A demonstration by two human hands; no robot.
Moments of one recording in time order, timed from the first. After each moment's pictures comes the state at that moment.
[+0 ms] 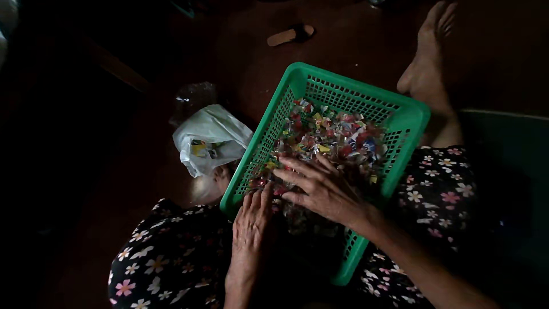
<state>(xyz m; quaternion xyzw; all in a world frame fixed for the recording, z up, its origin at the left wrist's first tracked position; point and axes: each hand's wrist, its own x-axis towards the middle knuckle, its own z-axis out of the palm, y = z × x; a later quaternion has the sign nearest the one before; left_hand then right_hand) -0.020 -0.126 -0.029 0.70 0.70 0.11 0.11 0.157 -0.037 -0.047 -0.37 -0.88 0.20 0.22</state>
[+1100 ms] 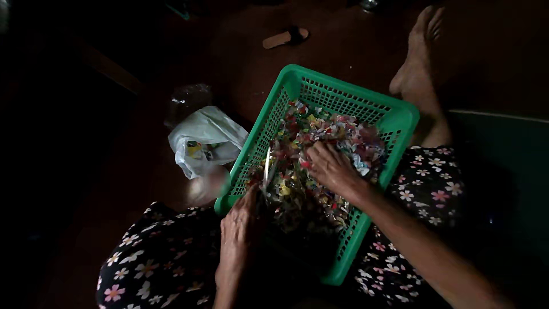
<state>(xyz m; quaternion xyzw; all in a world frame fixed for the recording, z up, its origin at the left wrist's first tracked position) -0.025 -0.120 -0.021 0.64 0.75 0.10 0.17 0.180 0.000 -0.072 -0.53 -0.81 0.24 0.04</state>
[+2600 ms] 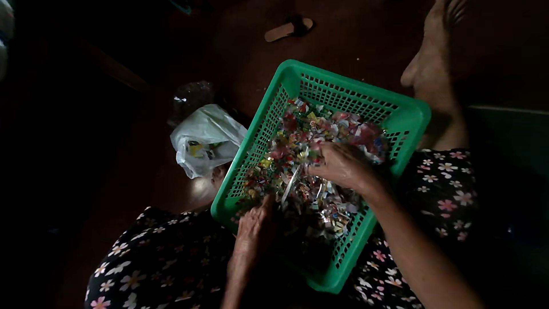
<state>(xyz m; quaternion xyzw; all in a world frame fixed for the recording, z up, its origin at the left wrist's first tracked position) -0.005 -0.102 -0.038 0.61 0.72 -0.08 0.31 0.196 0.020 -0.040 -0.55 -0.73 0.40 0.03</state>
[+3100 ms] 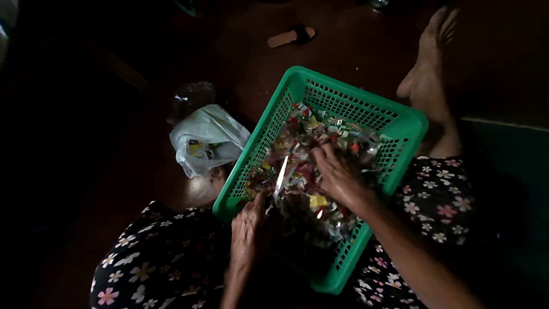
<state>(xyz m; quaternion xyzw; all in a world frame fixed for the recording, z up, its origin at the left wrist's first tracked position) -0.013 -0.115 -0.039 0.63 0.74 0.11 0.22 0.177 0.003 -0.052 -0.60 -0.75 0.29 -0.04</state>
